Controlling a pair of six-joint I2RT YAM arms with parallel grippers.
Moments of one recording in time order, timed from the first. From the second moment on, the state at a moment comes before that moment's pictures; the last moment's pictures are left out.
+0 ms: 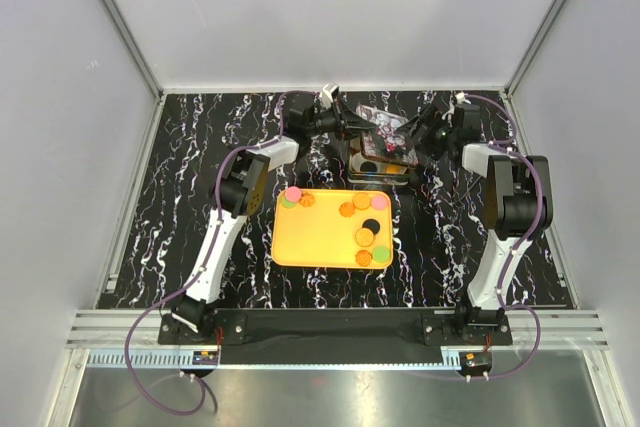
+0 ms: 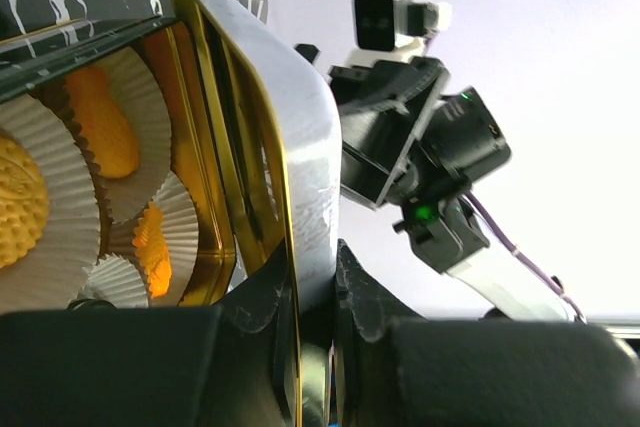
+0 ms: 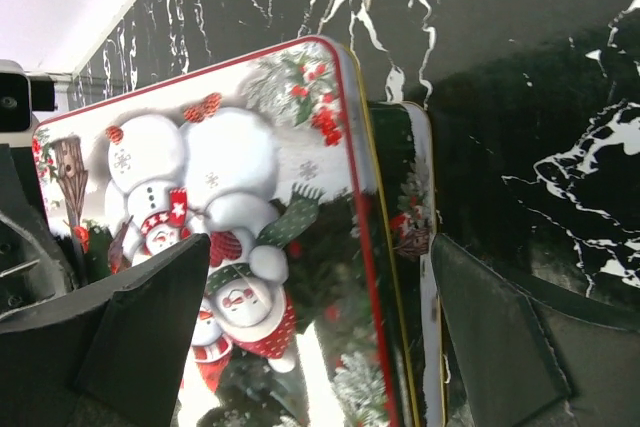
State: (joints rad) left arm -0.43 2.59 1.93 0.64 0.91 -1.49; right arm -0.02 1.98 1.20 0.20 -0.47 0.69
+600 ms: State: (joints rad) left arm -0.41 2.60 1.87 0.71 0.95 -1.54; right arm -0.02 2.00 1.18 0.28 -0.56 0.72
